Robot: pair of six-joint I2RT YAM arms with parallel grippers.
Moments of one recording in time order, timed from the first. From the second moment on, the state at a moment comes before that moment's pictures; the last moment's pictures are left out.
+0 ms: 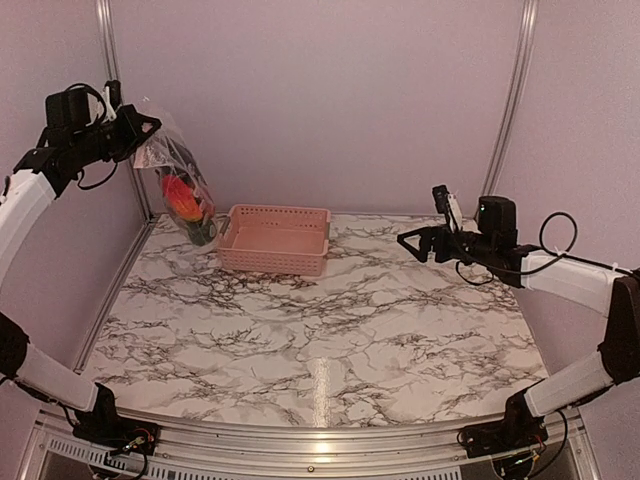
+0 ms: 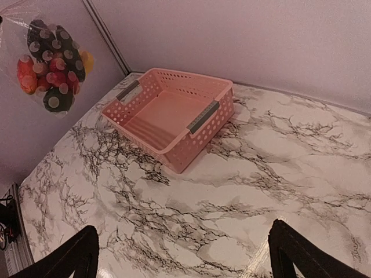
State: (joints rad) left arm -0.06 1.37 1.59 -0.37 0.33 -0.57; right arm 0.27 1.36 0.84 0.13 -0.55 0.16
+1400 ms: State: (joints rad) left arm -0.99 1.51 1.41 -0.52 -0.13 0.75; right arm 0.41 1.21 0.76 0.35 -0.96 0.05
